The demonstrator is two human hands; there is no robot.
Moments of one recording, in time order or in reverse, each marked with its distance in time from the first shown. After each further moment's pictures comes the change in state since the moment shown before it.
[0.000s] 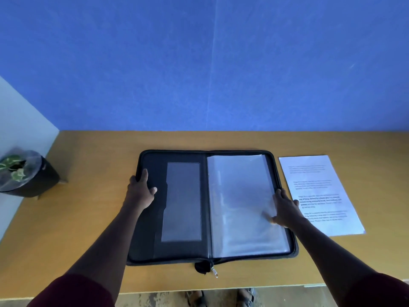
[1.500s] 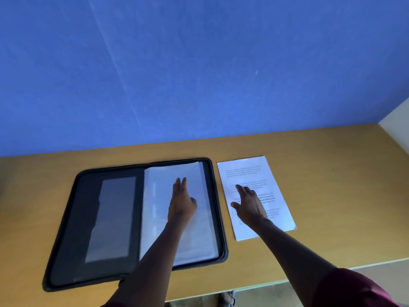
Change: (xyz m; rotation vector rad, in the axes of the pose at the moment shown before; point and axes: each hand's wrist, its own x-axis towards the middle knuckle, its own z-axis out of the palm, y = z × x) left_hand -0.124 0.294 0.159 -0.195 0.058 0.326; right_hand -0.020 0.105 -0.048 0.341 0.267 -0.115
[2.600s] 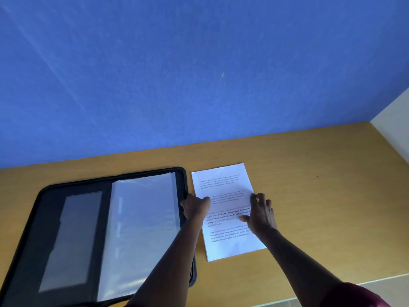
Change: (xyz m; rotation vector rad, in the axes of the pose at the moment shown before) left_hand 0.042 0.122 0.104 -0.359 -0.086 -0.551; right_hand 0.030 0.124 -0.033 -0.160 -0.008 0.160
